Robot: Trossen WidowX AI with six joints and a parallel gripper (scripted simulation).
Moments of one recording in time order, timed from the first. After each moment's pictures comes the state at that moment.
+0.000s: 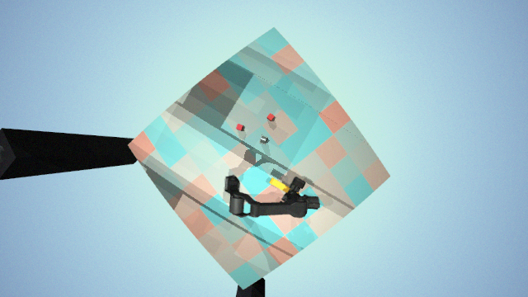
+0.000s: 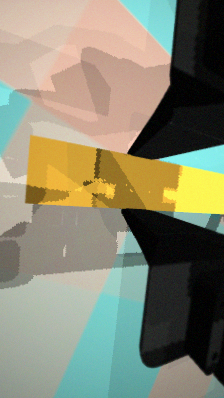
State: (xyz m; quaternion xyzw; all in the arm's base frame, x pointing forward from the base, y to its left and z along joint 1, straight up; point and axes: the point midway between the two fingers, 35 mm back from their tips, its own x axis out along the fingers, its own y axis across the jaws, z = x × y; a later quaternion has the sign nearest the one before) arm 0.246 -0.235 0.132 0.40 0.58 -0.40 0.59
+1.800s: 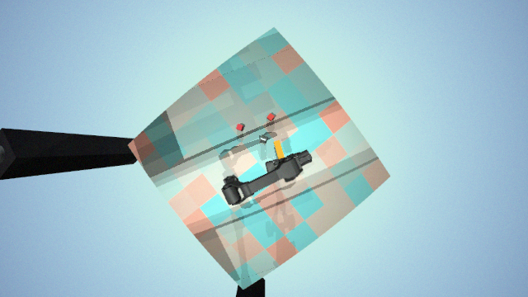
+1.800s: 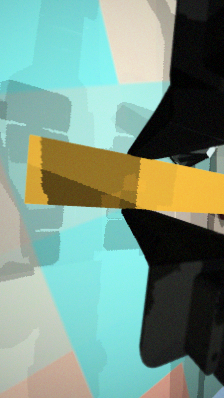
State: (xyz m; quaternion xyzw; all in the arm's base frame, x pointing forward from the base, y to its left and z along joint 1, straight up) arm 0.318 -0.078 0.153 0.59 0.39 -0.58 0.40
